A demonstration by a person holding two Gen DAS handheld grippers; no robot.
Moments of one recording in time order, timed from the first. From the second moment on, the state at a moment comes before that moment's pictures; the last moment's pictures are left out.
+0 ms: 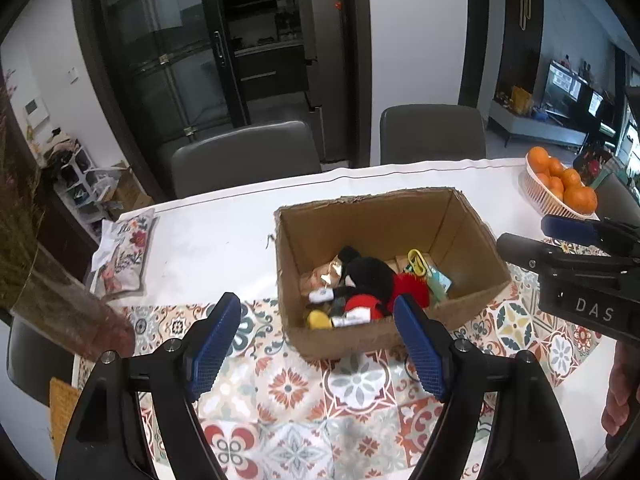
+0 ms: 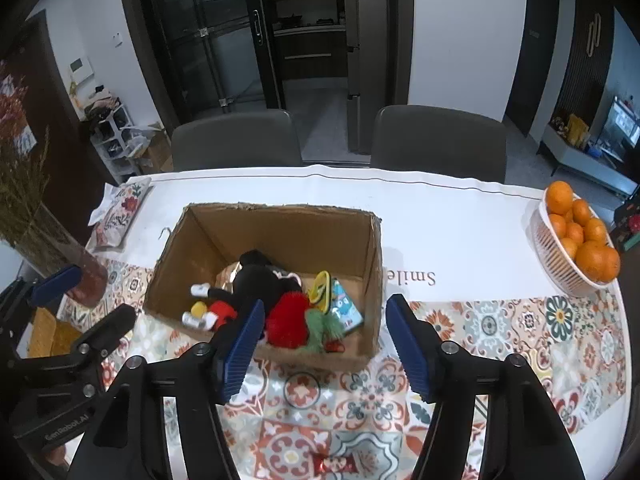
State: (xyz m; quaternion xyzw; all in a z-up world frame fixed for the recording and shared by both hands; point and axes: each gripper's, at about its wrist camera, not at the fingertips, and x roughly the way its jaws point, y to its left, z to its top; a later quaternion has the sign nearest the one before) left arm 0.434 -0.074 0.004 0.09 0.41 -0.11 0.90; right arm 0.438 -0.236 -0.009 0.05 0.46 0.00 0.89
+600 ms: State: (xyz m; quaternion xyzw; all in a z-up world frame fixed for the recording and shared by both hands) left arm 0.368 -0.064 -0.011 0.10 0.46 -0.10 0.88; right arm 0.392 -0.207 -0.013 -0.09 0.49 0.04 0.86
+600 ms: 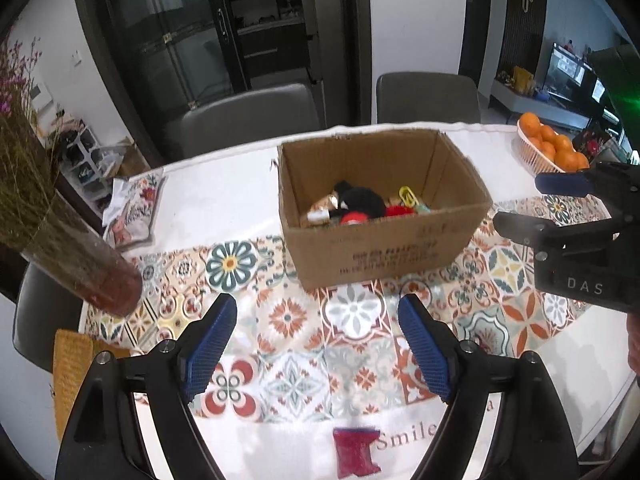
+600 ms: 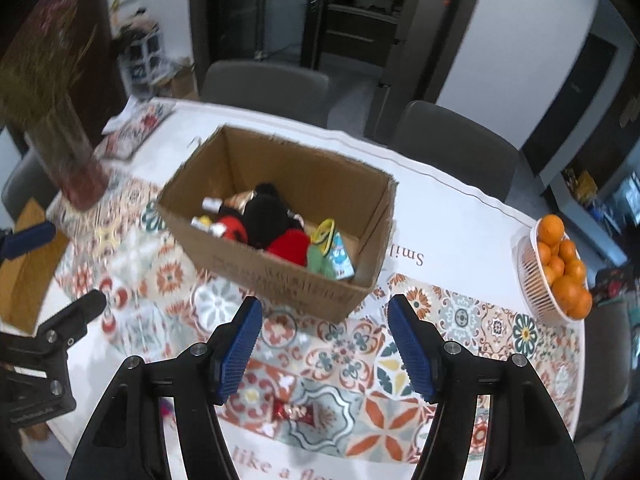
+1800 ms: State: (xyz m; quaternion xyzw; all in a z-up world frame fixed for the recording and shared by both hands) left arm 0.324 -0.074 -0.123 0.14 0.65 -0.09 0.74; right arm 0.364 -0.159 -0.138 -0.33 0.66 0.19 0.64
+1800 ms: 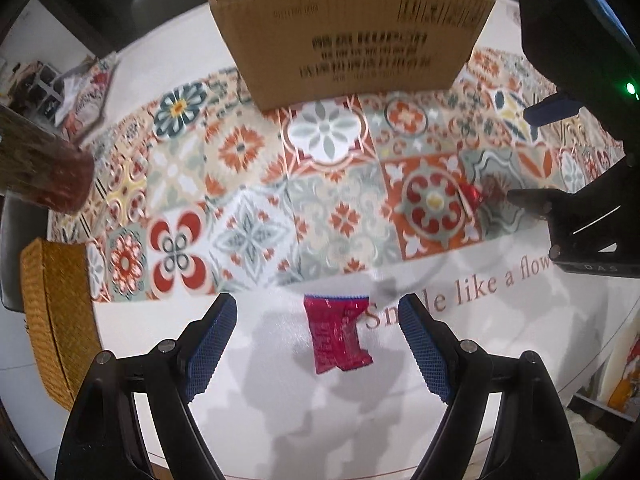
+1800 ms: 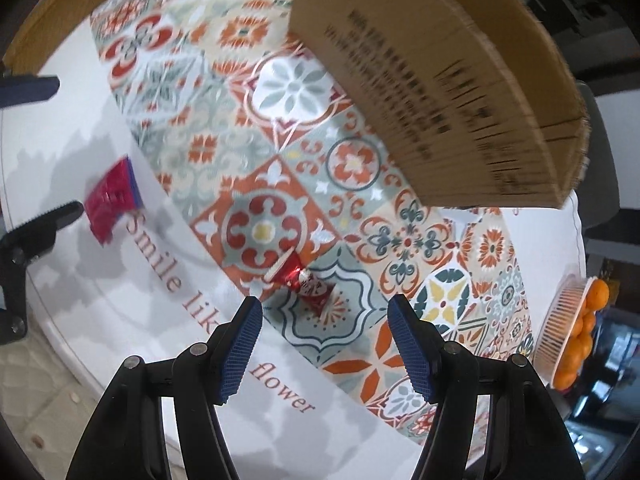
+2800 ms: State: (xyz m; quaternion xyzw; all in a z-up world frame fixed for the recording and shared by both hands) left arm 0.317 -0.056 -0.220 0.09 0.74 -0.06 0.66; right arm 0.363 -0.137 -0.233 -0.45 0.69 0.21 0.53
